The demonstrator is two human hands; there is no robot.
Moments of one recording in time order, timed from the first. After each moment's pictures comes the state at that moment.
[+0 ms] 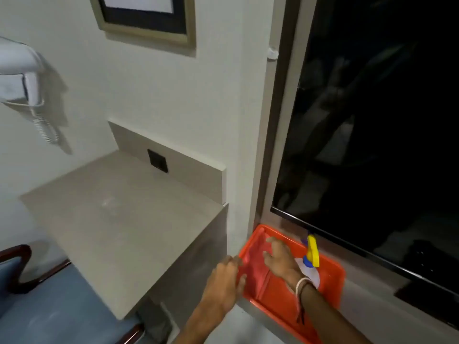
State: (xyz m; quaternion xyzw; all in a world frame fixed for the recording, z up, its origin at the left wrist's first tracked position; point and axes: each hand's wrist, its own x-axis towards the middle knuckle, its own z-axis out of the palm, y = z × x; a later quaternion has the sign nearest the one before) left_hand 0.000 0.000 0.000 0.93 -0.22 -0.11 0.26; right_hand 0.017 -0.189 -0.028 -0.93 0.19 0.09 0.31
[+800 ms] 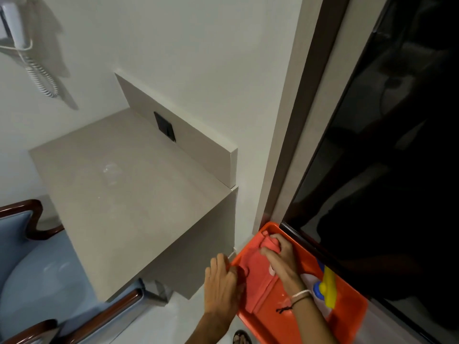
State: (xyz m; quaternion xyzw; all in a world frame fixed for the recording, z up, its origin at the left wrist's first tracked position) left_hand 0.029 -0.056 -0.098 0.98 -0.07 -0.07 0.16; right_hand 0.077 -0.216 -0.077 -0.76 0.29 0.06 0.57
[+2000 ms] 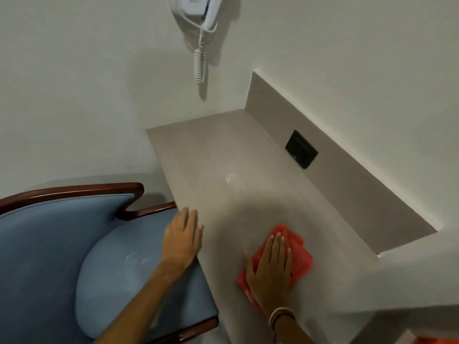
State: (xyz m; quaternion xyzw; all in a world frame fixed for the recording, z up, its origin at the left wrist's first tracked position) left_hand 0.224 0.424 -0.110 0.97 0.09 0.04 0.22; right_hand 0.200 0.201 -0.124 -1.00 0.01 -0.03 0.06
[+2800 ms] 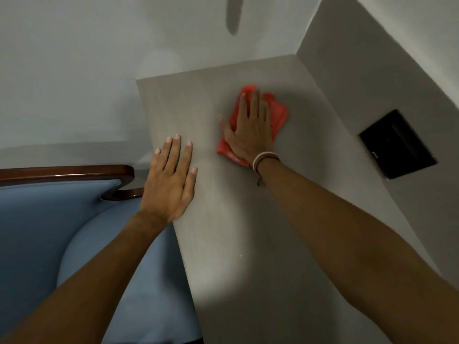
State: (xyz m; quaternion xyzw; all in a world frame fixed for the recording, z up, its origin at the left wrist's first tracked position) left_hand 0.398 0.520 -0.163 0.98 0.07 0.06 0.15; right_hand 0.574 0.382 -0.140 -0.97 -0.21 -0.02 0.10
